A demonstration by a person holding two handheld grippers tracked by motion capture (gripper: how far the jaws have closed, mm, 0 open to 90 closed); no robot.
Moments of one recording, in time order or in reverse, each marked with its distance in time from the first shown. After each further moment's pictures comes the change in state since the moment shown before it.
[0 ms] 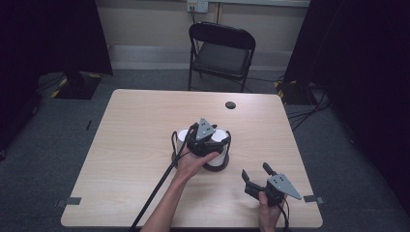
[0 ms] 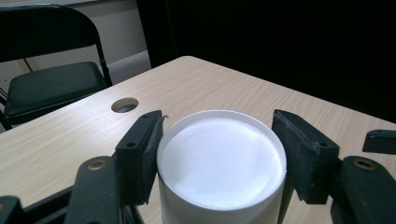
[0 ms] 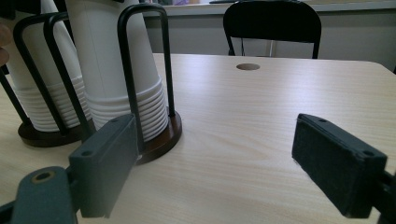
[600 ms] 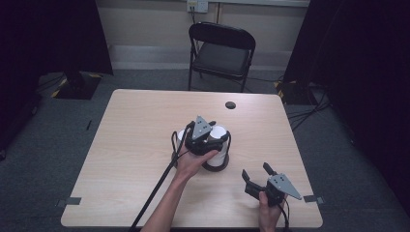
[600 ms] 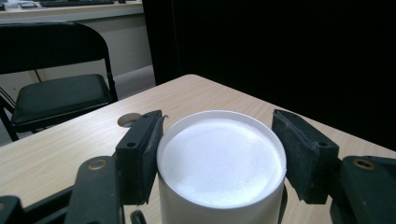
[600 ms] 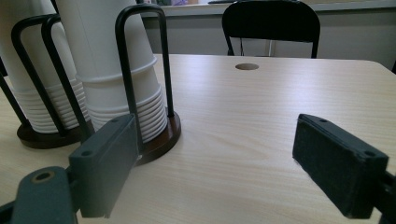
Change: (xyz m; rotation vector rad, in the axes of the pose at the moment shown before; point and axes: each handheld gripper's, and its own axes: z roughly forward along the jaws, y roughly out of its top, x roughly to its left) left arm -0.001 0.009 -0.011 -0.072 0.025 -0.032; right arm 0.000 0.000 0.000 -0.001 -0.005 0.010
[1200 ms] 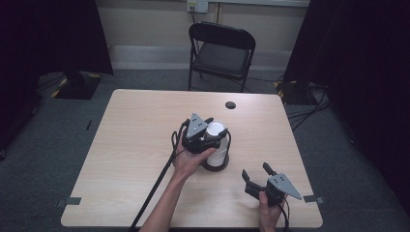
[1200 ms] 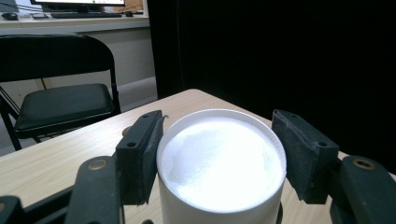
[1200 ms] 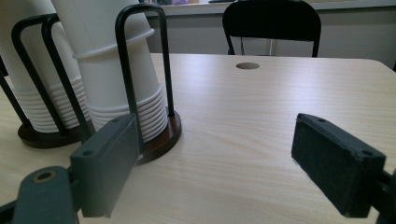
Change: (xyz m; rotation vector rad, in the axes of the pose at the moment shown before) left arm 0.004 0.010 -0.012 -0.060 0.008 -0.049; right arm 0.000 0.000 0.000 0.003 0.004 0.003
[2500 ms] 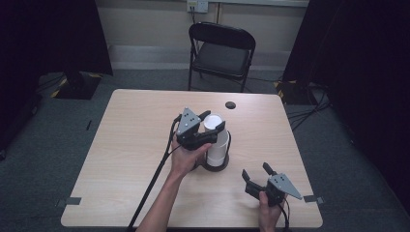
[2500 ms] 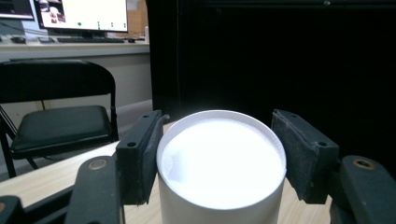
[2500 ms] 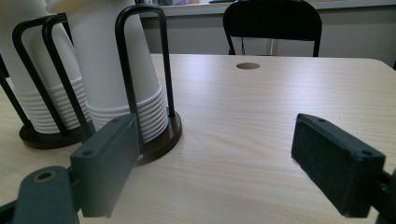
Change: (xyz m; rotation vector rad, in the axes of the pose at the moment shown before) left arm 0.002 0.022 -0.019 -0.107 -0.007 -0.023; right arm -0.001 0.000 0.000 -0.002 0.003 0.004
